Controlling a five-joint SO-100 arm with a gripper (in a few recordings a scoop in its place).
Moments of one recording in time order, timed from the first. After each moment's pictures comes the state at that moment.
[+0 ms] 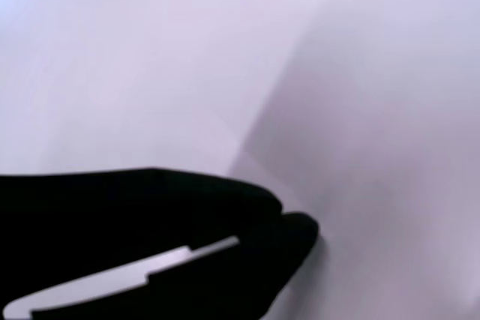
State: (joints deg) arm -2.2 190.1 178.6 77.0 -90.0
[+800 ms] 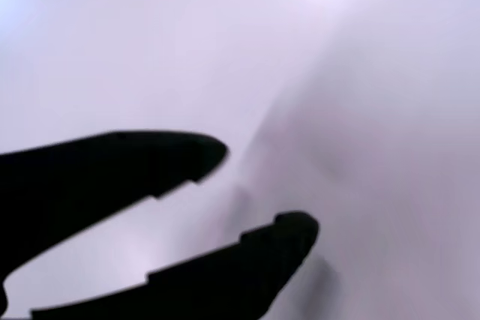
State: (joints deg) arm -4.9 174.5 171.2 62.8 -83.7
